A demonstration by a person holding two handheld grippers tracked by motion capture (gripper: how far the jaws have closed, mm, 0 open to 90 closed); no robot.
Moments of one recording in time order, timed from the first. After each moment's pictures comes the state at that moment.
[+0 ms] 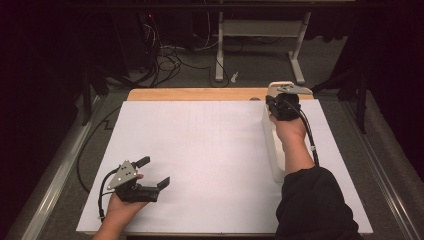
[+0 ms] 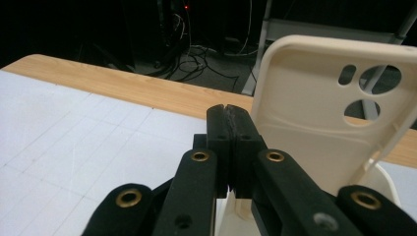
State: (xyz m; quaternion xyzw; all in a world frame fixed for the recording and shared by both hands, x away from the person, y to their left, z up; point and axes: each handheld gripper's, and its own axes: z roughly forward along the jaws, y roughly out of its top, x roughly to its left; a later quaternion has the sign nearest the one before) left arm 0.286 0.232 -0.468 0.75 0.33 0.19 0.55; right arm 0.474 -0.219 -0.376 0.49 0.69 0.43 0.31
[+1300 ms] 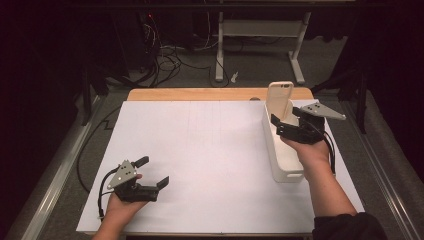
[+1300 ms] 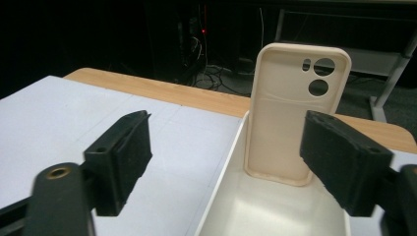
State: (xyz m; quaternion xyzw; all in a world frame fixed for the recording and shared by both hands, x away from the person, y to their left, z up) left arm 0.286 0.233 -0.467 0.75 0.33 0.19 0.54; right arm 0.383 -0.249 -0.354 0.46 0.68 0.48 0.30
